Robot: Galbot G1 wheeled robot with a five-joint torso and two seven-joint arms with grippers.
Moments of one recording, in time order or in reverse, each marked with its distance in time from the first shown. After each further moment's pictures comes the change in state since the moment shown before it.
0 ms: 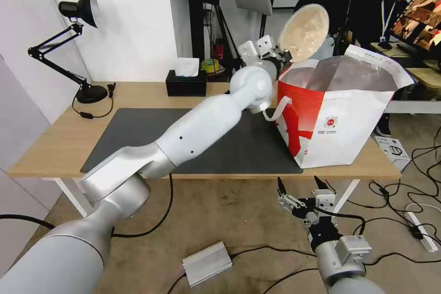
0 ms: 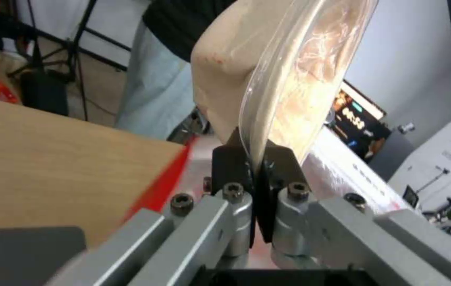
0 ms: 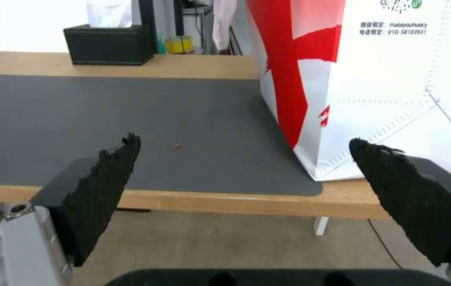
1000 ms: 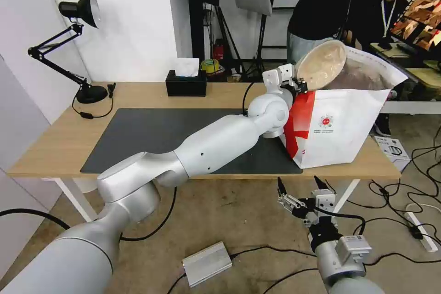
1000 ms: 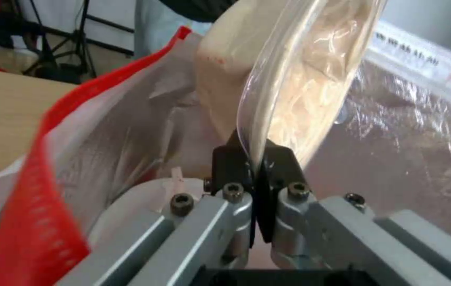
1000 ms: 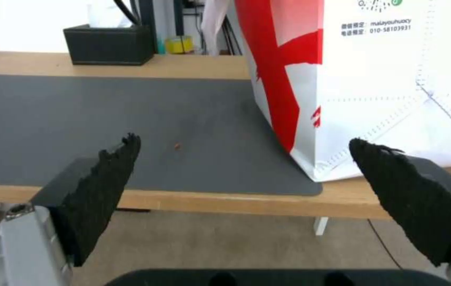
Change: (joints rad) left arm 0.028 -0.038 0.138 0.075 0.084 0.000 0.026; right arm 0.000 0.000 0.000 0.000 0.000 0.000 0.000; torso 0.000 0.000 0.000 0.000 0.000
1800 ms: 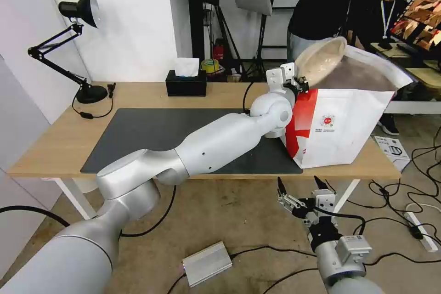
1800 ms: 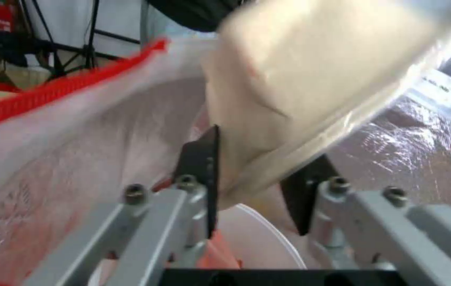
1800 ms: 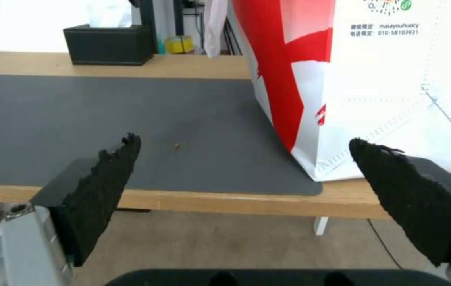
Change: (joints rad) left arm -0.034 0.000 0.020 -0.017 0.023 0.003 -0.044; right arm 0.000 0.000 0.000 0.000 0.000 0.000 0.000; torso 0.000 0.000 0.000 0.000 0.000
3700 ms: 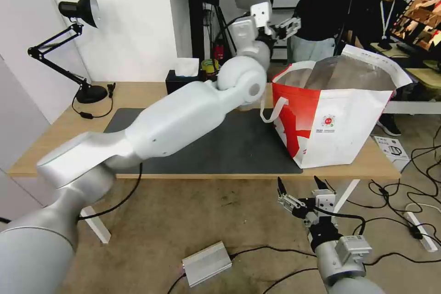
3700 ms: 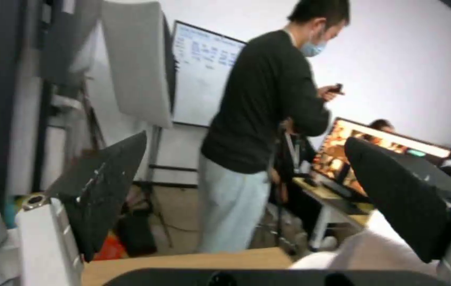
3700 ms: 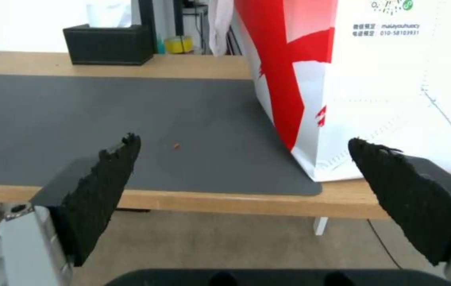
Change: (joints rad) left arm -0.062 0.353 -0.042 -0.406 0.186 -0.090 -0.155; right arm 0.000 0.000 0.000 0.000 0.000 0.000 0.000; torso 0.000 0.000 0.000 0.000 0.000
